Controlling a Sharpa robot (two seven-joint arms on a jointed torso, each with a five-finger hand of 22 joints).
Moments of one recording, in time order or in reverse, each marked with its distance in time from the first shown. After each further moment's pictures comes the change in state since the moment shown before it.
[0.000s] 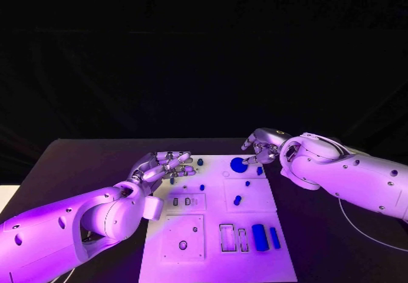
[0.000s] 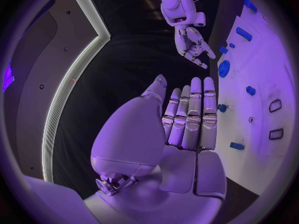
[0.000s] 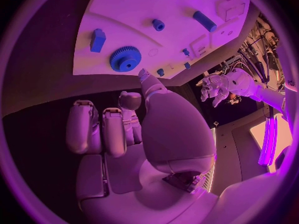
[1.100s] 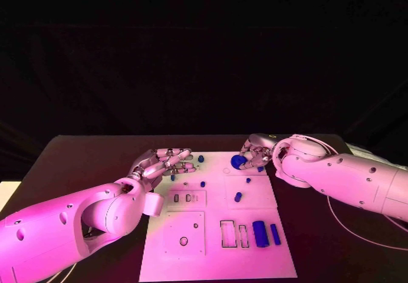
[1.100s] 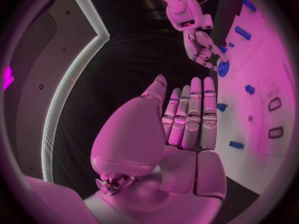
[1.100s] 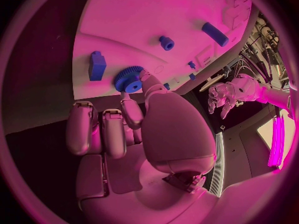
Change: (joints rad) left arm 0.000 0.001 0.000 -0.004 0.000 0.000 -0.004; left_hand 0.000 0.000 0.000 0.000 0.000 0.000 0.000 0.000 0.000 0.000 0.000 0.000 0.000 0.000 0.000 0.000 0.001 0.000 0.004 0.004 0.000 -0.001; right arm -0.026 0.084 -0.003 -0.111 0.016 0.083 -0.010; right_hand 0.024 0.033 -0.016 0.016 0.017 0.032 0.005 0.005 0.003 0.038 0.005 0.219 0.258 0.002 0.002 0.029 0.006 0.000 0.003 0.004 0.012 0.024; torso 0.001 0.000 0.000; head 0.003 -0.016
